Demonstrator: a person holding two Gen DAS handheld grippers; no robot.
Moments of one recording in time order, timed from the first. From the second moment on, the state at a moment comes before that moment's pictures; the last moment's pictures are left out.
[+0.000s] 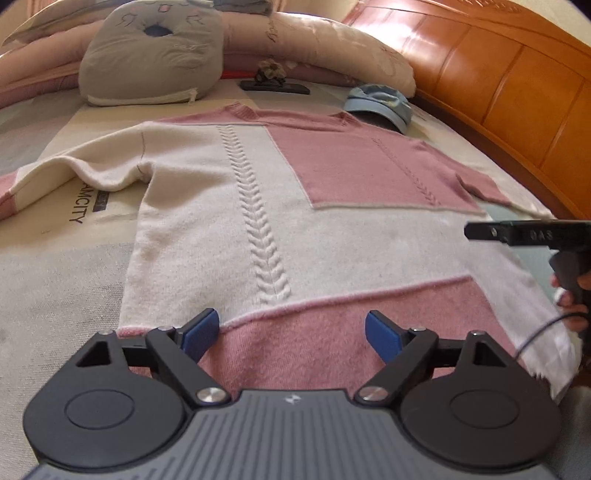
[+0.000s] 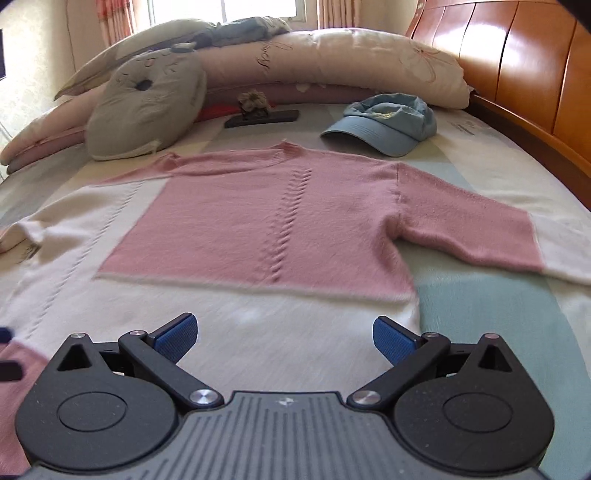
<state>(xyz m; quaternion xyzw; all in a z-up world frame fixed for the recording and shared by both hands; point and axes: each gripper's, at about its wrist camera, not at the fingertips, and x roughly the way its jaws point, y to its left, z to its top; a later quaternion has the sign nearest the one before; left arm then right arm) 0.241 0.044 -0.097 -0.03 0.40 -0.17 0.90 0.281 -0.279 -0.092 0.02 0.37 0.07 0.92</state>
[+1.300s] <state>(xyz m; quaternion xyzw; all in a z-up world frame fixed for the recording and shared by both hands) 0.263 -0.013 -0.065 0.01 0.36 -0.14 0.92 0.430 -0.443 -0.056 0.27 0.36 0.16 0.88</state>
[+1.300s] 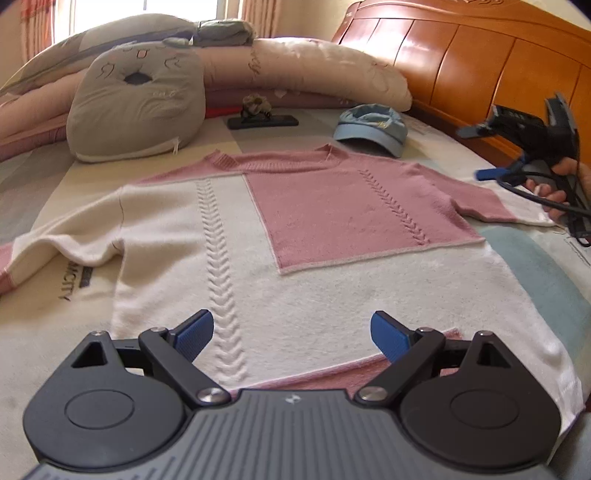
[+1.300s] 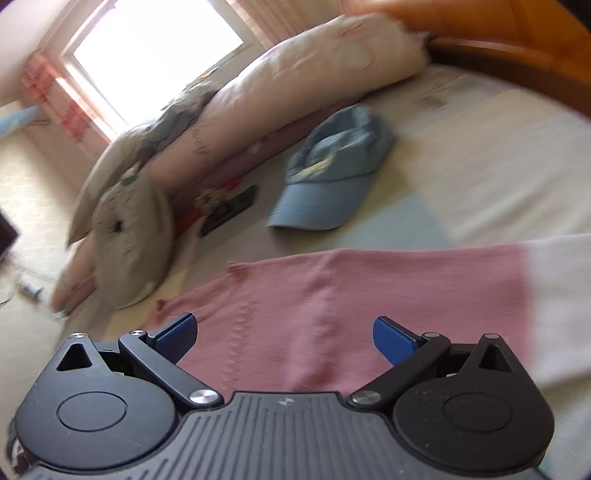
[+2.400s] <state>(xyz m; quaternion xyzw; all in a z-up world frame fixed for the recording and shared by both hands) 0.261 -0.034 -0.069 0.05 0.34 -0.15 0.93 0.451 -0.381 -0.109 -0.03 0.43 0.08 0.90</state>
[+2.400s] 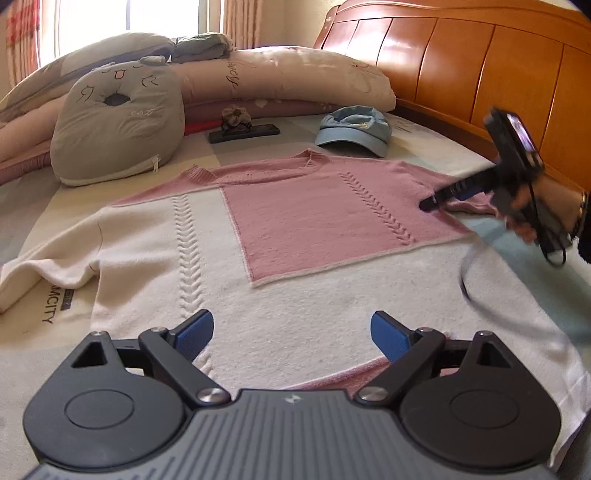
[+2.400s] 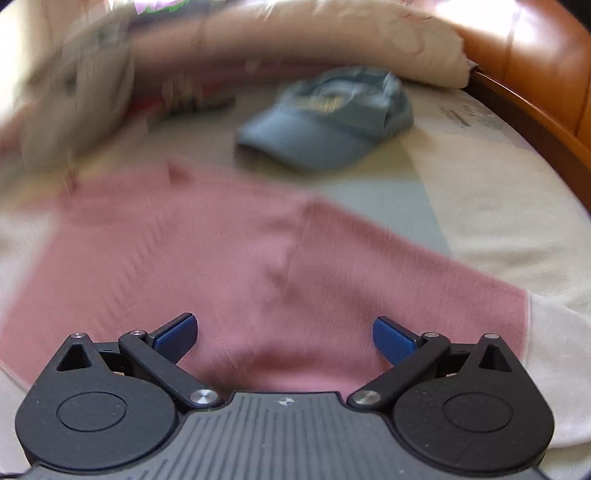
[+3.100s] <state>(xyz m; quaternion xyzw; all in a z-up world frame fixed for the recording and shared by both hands) 0.276 -0.035 -0.082 0.06 0.34 -0.15 0.93 0.405 -0.602 -0.095 0.19 0.38 -0.05 0.90</state>
